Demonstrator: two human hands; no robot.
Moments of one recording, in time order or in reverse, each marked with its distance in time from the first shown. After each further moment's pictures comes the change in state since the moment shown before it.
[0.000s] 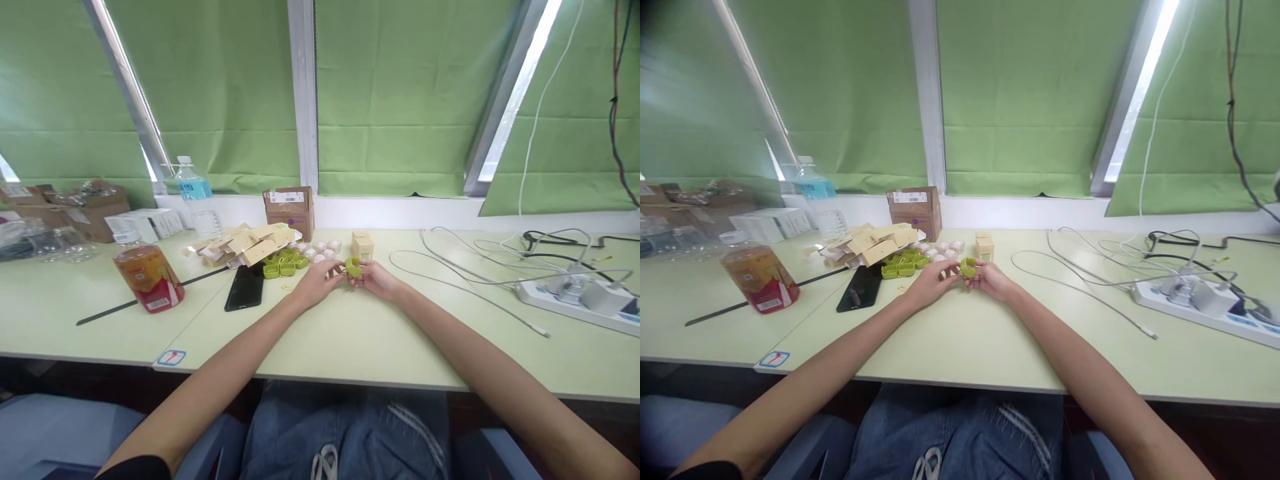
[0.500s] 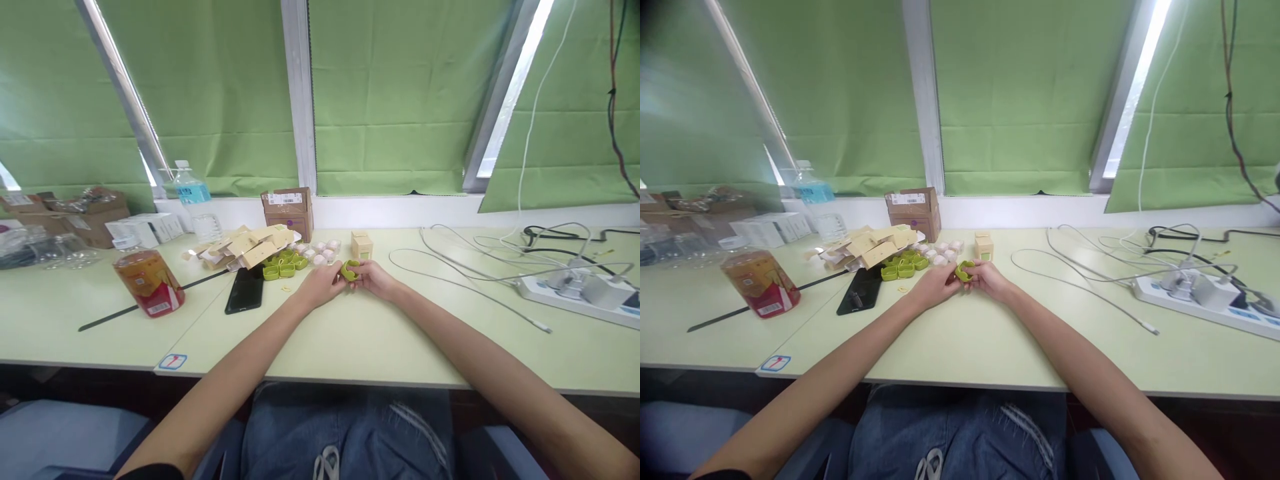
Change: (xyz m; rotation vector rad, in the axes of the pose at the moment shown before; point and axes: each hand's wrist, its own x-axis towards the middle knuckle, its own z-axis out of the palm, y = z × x) left_hand 0.002 0.016 0.004 0.346 -0.100 0.000; right_hand 0.003 0.003 0.007 -0.052 0.036 -0.006
